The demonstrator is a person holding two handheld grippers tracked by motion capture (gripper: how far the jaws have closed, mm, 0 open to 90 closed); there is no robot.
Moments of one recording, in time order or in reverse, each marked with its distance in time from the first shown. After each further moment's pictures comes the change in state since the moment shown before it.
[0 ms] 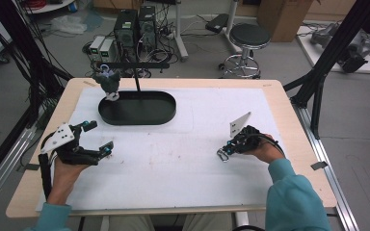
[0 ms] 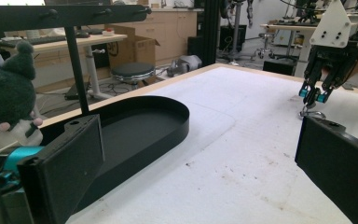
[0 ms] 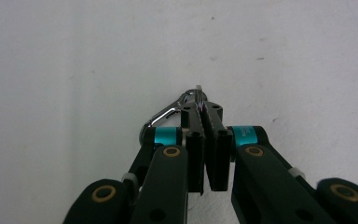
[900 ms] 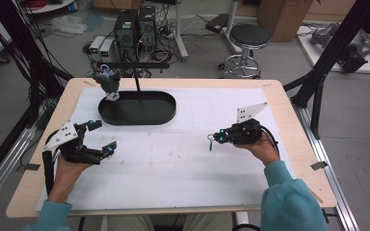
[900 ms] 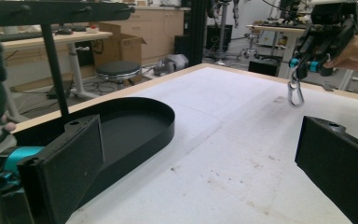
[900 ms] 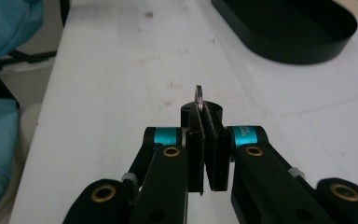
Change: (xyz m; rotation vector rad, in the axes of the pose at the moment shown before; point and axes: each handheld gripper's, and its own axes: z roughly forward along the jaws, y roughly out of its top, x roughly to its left) left arm -0.001 0.005 0.010 0.011 -0.068 -0.019; right arm 0.008 0.023 -0.028 -0.439 0.021 0.127
